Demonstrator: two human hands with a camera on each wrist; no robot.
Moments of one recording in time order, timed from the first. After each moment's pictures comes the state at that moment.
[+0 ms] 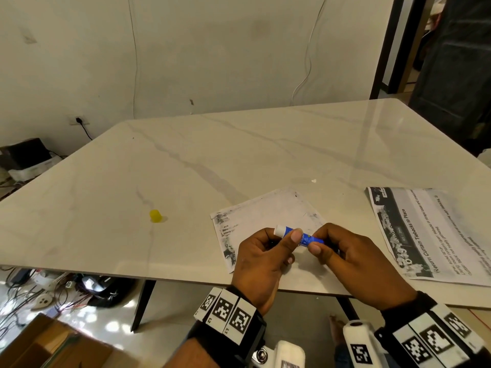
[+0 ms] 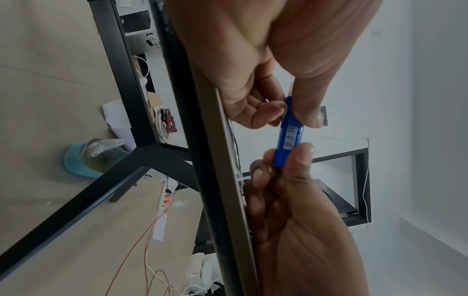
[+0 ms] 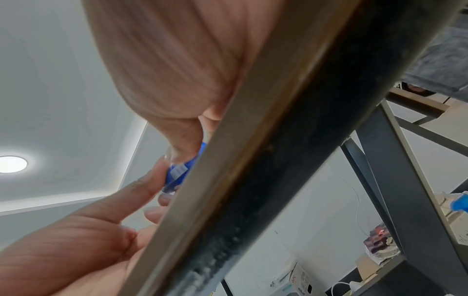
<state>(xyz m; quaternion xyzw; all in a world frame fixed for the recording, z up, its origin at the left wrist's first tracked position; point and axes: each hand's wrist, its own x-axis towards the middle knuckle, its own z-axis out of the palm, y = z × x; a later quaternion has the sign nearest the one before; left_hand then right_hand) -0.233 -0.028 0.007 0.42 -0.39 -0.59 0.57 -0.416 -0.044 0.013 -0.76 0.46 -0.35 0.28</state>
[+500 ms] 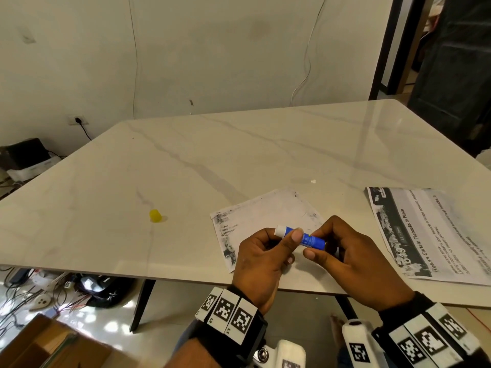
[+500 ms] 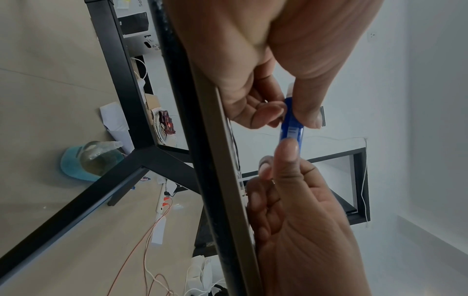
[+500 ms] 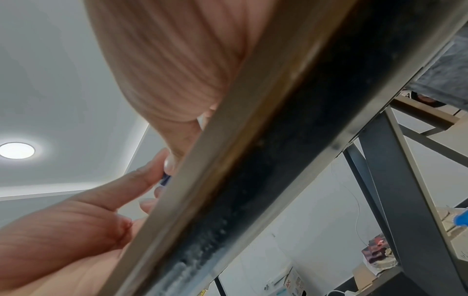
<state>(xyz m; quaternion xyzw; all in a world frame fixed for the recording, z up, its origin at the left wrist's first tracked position) -0.233 -0.027 0.008 0.42 -0.39 -0.59 0.57 -0.414 -0.041 0.015 -0.76 0.46 -0.37 0.27</state>
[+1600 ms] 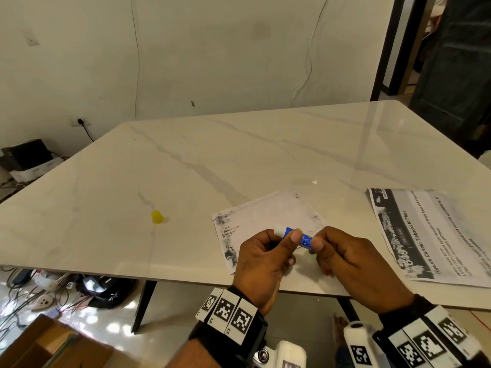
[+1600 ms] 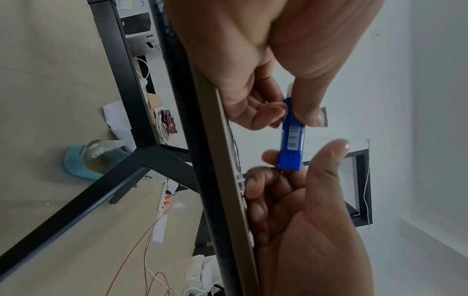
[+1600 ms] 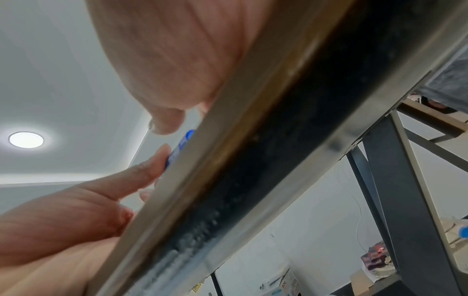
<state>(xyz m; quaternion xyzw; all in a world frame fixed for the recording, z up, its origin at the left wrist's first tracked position) -0.231 -0.028 0.007 0.42 -0.39 -0.59 0.57 -0.410 -0.039 0.019 -0.75 0.47 -0.35 0.30</state>
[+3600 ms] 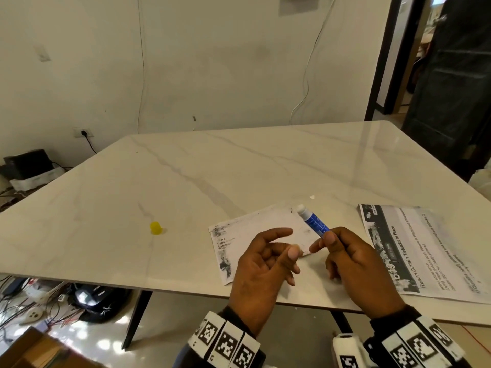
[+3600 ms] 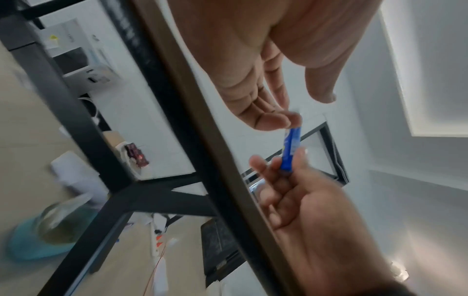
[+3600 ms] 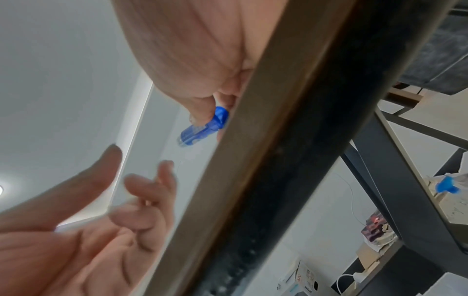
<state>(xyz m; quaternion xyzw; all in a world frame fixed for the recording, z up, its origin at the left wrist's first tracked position) -0.238 -0.004 0.039 0.42 -0.50 -0.49 0.57 -0.417 -0.041 0.023 -0.66 0.51 -0.45 0.32</state>
